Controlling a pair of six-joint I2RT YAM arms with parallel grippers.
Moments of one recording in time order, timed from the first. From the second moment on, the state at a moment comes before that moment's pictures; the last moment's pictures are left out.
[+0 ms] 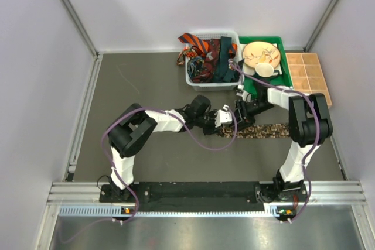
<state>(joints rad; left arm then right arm) -0.80 1.95 1.05 0.21 0.56 0.51 0.16 1.87 1.10 -0.73 -0.85 -0.01</state>
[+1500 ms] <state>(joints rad) -0.72 1.97 0.93 0.50 0.80 0.40 0.17 1.97 1.10 -0.70 -0.87 0.01</state>
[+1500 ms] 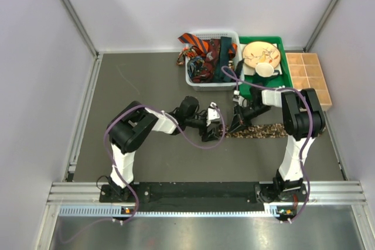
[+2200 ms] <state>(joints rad) -0.77 2.06 1.02 0.51 0.78 0.44 0.15 2.01 1.13 -0.76 -0.94 -0.08</state>
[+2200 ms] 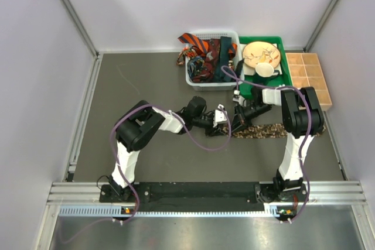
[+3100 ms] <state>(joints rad) -0.78 2.01 1.06 0.30 0.65 0.39 0.14 1.86 1.09 -0.73 -0.68 -0.07</state>
